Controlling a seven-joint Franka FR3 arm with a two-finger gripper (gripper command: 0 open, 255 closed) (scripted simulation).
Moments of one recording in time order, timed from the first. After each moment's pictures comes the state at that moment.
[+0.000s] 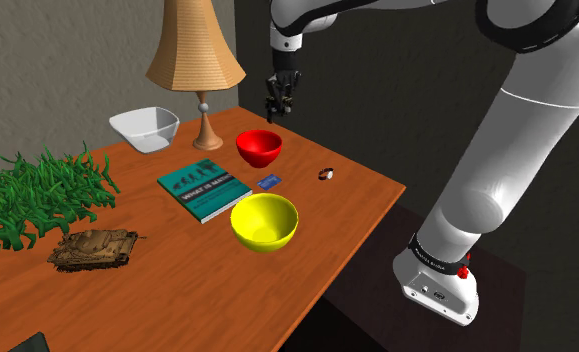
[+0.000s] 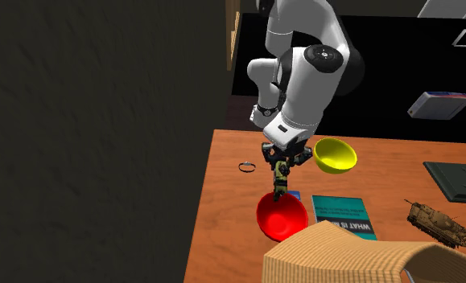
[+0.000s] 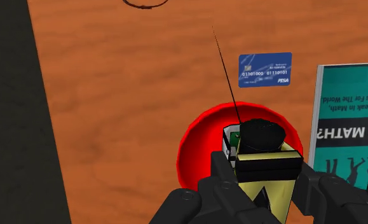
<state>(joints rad) -0.01 0.04 0.01 -1.87 -0.05 1.91 0.04</state>
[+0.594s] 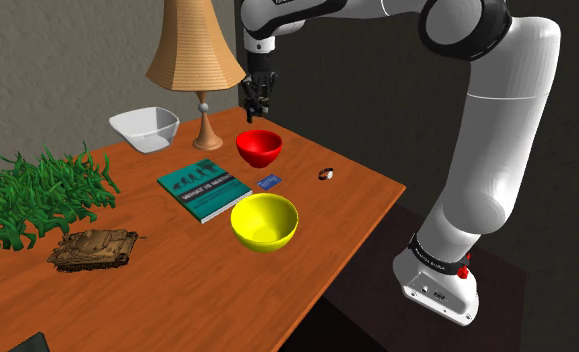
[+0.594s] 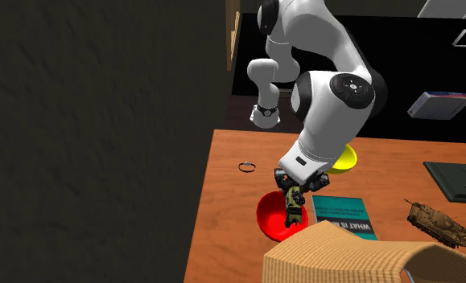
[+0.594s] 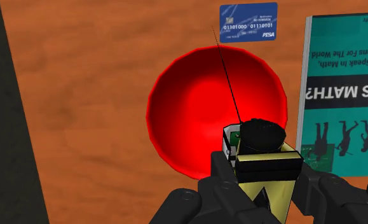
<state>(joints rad) 0.03 0.27 0.03 -1.59 -0.05 1.86 0.09</state>
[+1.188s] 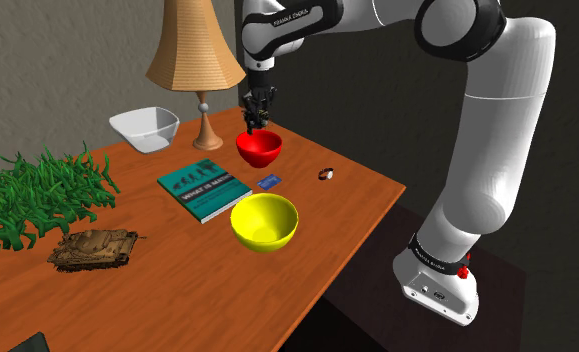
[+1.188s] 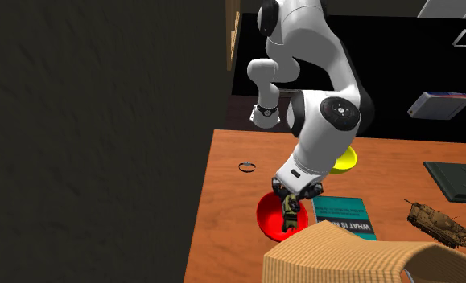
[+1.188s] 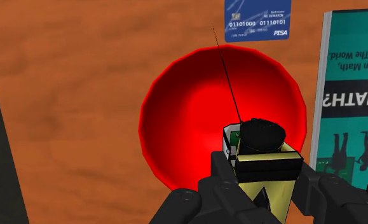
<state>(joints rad) 0.03 0.29 0.03 -1.68 -0.06 1.97 0.10</state>
